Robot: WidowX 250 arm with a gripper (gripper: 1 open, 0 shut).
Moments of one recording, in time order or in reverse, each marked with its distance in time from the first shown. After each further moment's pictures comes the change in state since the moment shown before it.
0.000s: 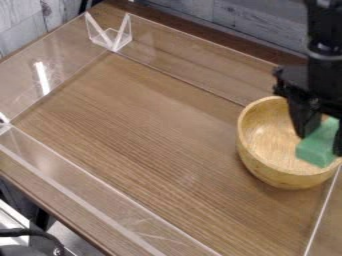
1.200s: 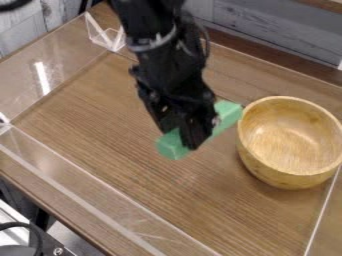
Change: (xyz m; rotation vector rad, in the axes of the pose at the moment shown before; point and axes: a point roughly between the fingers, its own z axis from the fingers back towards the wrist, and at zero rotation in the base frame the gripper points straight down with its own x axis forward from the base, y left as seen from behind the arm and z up) arm -0.080 0.087 0.013 -0.061 0.060 -0.027
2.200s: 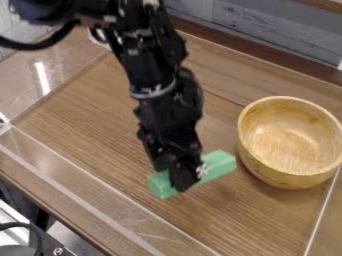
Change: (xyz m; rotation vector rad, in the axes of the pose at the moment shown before) arm -0.021 0.013 -0.027 -0.056 0.120 -0.060
